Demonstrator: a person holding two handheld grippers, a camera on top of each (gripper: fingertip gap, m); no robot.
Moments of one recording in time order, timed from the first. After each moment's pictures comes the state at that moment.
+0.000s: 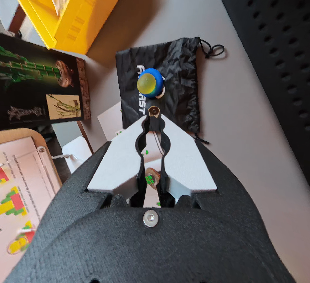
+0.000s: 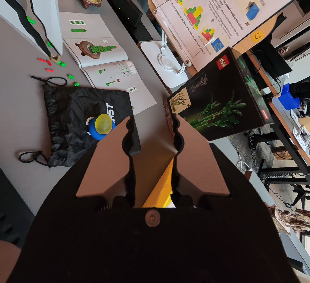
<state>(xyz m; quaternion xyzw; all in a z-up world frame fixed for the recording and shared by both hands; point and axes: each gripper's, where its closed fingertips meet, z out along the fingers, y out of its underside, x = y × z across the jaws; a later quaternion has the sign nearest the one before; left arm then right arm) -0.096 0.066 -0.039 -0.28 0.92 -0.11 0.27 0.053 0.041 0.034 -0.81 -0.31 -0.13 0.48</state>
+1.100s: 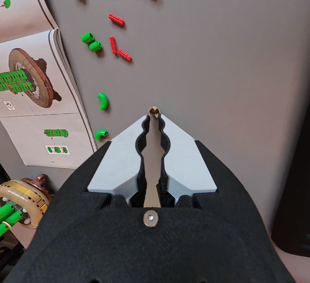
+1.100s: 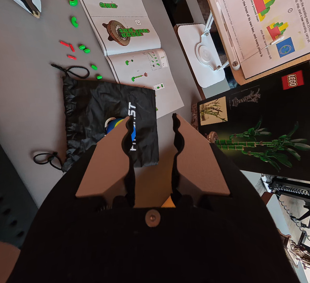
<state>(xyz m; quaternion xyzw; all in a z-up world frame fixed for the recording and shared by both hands) -0.275 0.149 -0.203 -0.47 0.87 -0.02 0.14 0.002 0.083 -0.019 -0.84 -0.37 -0.10 0.39</state>
